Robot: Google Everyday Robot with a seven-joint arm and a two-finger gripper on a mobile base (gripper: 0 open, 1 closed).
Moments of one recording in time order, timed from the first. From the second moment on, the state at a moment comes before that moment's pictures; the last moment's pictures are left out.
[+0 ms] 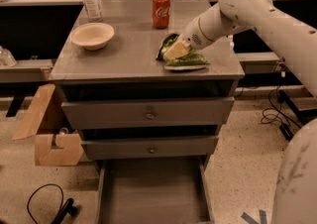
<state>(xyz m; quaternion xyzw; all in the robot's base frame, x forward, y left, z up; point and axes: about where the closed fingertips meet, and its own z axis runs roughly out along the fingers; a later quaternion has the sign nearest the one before) 0.737 -0.071 0.842 -0.48 0.79 0.13 0.36</state>
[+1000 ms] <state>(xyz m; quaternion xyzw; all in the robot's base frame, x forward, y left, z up) 0.612 -0.100 0.931 -0.52 0.78 0.10 0.33</state>
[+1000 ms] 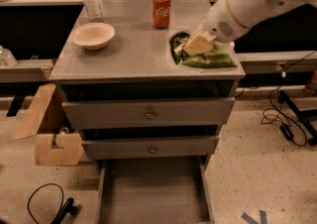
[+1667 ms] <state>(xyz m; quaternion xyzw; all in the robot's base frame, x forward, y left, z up) 0.569 -0.132 0.936 -0.52 0.78 0.12 0.33</state>
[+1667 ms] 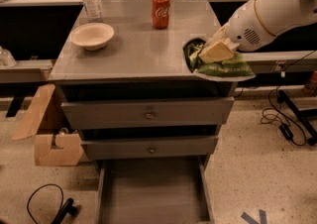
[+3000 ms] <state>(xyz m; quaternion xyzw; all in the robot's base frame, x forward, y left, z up) 0.465 -0.095 0.711 -0.48 0.77 0.21 0.37</state>
